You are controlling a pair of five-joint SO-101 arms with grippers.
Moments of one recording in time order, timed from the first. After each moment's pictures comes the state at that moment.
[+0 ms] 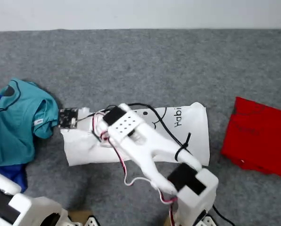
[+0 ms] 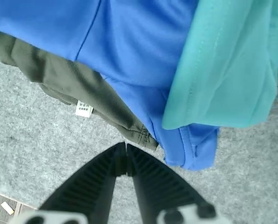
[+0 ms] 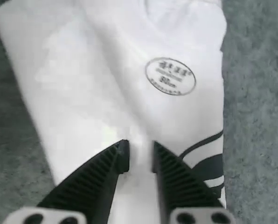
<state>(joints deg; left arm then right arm) -66.4 -0.6 5.1 88.3 -32.2 -46.3 14.9 4.2 59.8 42.4</state>
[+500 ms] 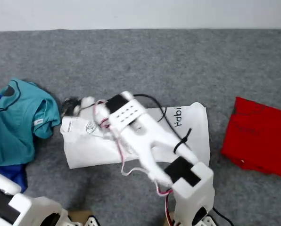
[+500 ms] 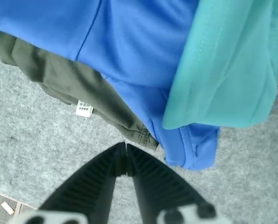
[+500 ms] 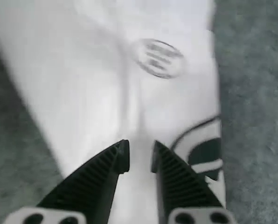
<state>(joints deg) -66.4 -0.6 5.1 88.3 -32.2 -47.3 18.4 -7.9 73.9 42.3</state>
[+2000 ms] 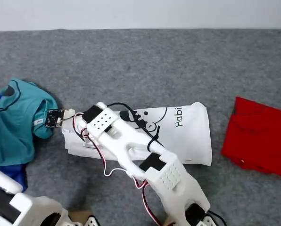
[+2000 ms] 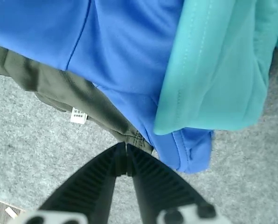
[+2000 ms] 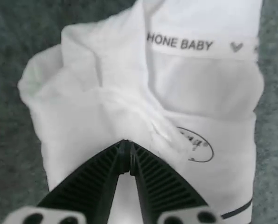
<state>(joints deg) -64.4 -0.6 5.1 88.3 -32.2 -51.2 41.0 -24.3 68.3 36.0</state>
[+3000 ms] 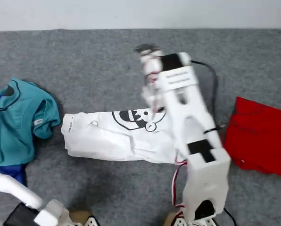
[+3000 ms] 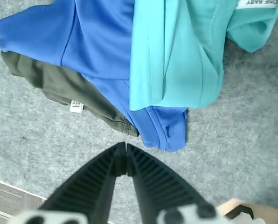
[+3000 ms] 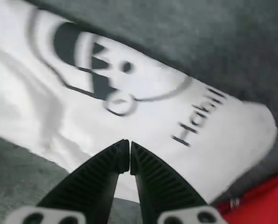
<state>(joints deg) -60.8 -16.7 5.1 98.6 -32.6 -17.0 25.1 -31.4 100.5 10.1</state>
